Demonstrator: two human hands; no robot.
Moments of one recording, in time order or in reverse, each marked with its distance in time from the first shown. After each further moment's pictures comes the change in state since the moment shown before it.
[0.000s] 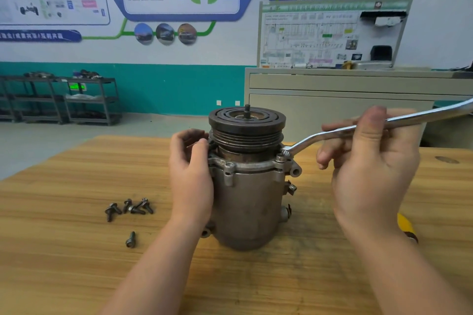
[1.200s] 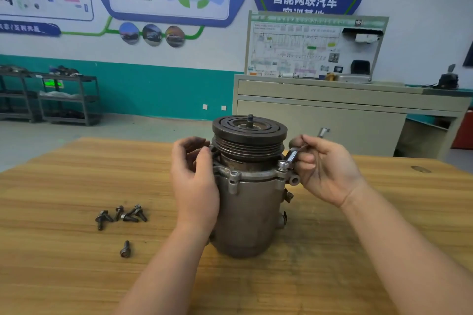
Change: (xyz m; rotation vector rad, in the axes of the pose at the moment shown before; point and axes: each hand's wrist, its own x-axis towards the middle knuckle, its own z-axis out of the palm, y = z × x) left_hand 0.001 -0.006 0.002 -0.043 0.019 0.036; right_hand 0.036 0.041 -0.005 0.466 -0.171 1.144
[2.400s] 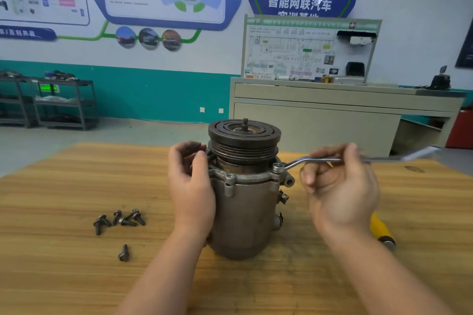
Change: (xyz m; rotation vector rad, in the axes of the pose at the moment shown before) left_hand 0.000 -0.001 0.001 -0.014 0.018 0.036; right_hand -0.040 0.033 0.011 -0.118 0.159 -0.784
